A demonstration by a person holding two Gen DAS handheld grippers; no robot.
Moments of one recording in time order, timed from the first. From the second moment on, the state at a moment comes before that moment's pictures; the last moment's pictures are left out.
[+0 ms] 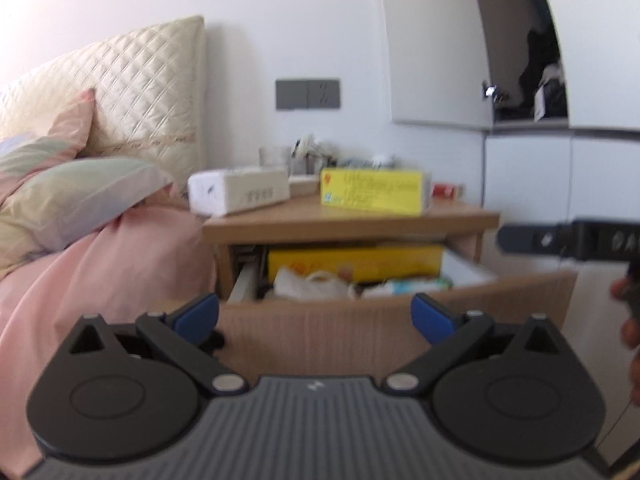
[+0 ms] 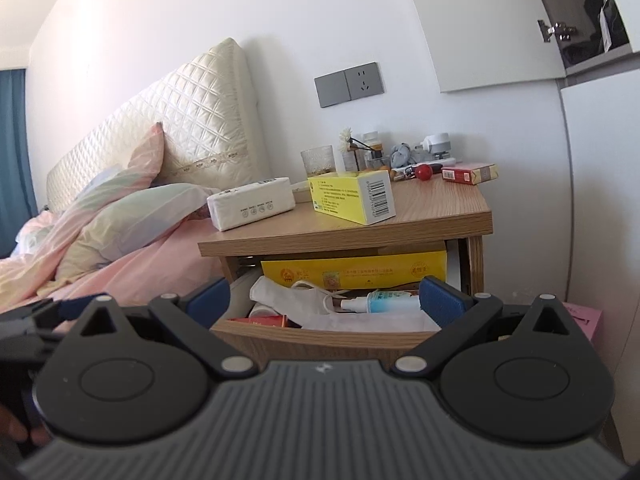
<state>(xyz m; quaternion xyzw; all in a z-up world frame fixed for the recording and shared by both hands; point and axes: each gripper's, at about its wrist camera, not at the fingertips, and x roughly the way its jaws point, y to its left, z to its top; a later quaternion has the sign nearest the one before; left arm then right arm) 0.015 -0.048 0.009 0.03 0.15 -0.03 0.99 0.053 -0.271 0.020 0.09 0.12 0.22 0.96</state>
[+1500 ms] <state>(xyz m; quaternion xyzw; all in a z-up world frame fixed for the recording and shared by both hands) 0.005 -0.013 0.012 0.01 0.12 -0.01 0.99 0.031 -0.236 0.015 0.11 0.08 0.20 0.97</state>
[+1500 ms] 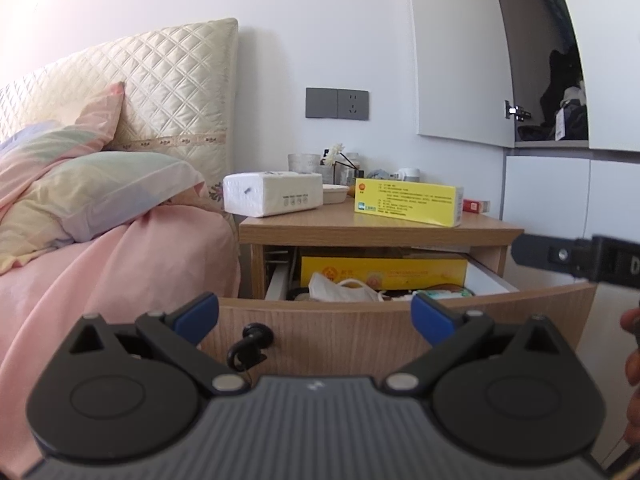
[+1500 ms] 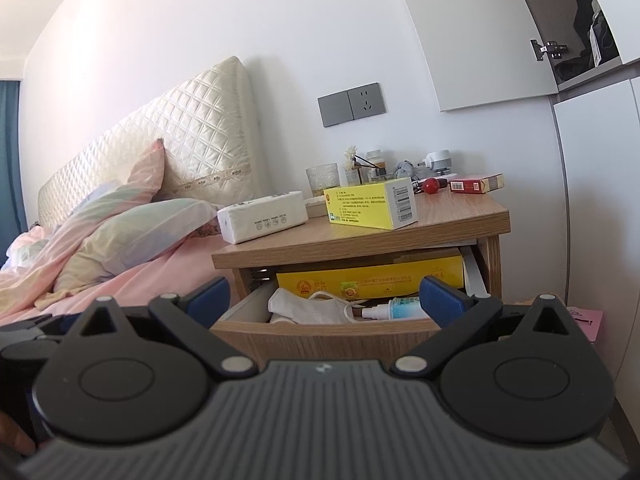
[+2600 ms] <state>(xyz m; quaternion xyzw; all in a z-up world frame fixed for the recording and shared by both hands) 0.005 -0.003 0.010 0.00 0.13 -0.04 0.99 0.329 -0.177 0.104 -0.05 0.28 0.23 0.93</state>
